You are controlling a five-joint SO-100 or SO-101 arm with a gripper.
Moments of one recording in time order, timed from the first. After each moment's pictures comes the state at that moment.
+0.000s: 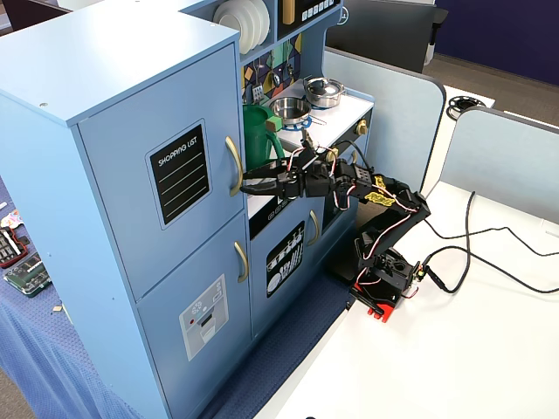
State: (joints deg) arm -40.7 129.6 103.5 23.7 -96.1
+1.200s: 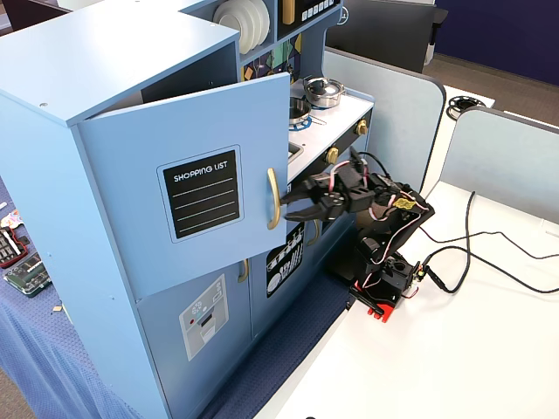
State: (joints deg) arm -64.1 151.3 115.0 25.2 -105.0
